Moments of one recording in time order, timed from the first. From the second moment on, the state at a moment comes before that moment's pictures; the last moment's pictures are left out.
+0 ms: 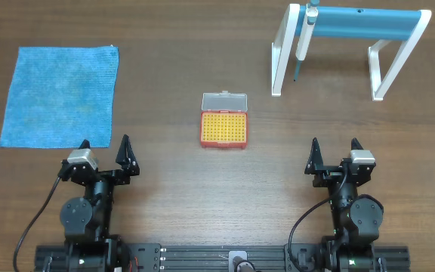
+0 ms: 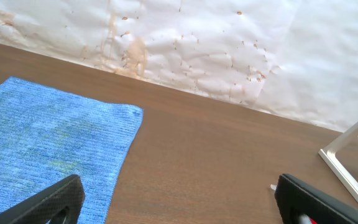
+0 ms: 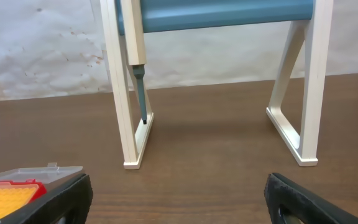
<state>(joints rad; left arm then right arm) 0.07 0.01 0.01 -0.07 0.05 -0.27 -0.02 0.01 0.01 -0.07 -0.06 0.08</state>
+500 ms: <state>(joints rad) 0.07 0.01 0.01 -0.07 0.05 -0.27 -0.02 0.09 0.02 -0.08 -0.06 0.08</state>
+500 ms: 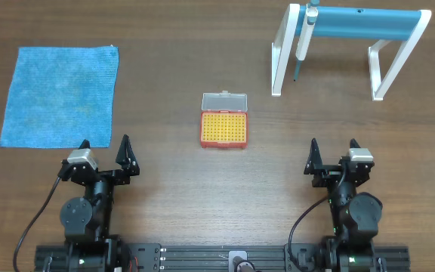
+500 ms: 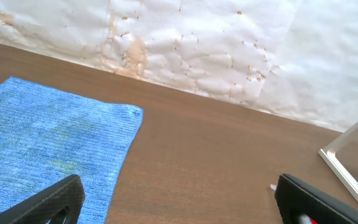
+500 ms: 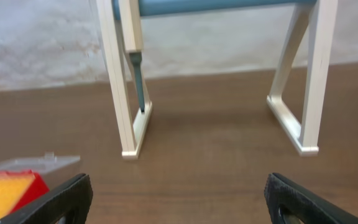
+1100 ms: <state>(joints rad) 0.07 0.01 0.01 -0.07 0.05 -0.27 0.03 1.34 0.40 0.80 -0.06 0.07</state>
